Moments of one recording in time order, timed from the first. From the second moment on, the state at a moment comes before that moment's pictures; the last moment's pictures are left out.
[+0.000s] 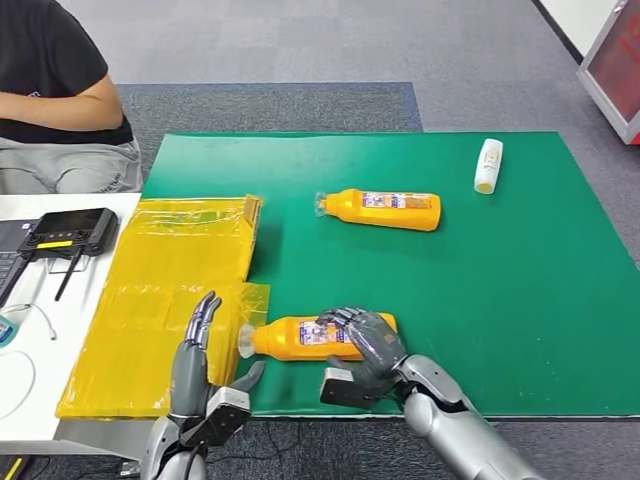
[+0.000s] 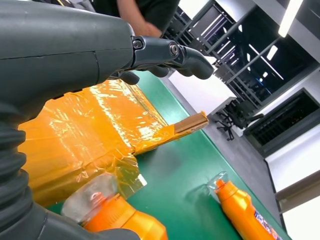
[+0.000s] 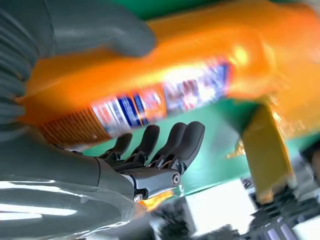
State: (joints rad) left arm 0.08 -0.05 -0.39 -1.31 -0.54 0.69 -0.55; right arm -0.35 -0.05 0.72 -0.93 0.65 -0.20 -0.43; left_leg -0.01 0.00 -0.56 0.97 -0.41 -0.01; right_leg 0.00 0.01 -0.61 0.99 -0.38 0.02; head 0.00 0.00
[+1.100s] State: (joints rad) left arm 0.06 -0.06 -0.39 -1.31 -0.52 0.68 -0.56; right arm -0.34 -0.05 0.73 -0.98 1.01 -0.33 -0.34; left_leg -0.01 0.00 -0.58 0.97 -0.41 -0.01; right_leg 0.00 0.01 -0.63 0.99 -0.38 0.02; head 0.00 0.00
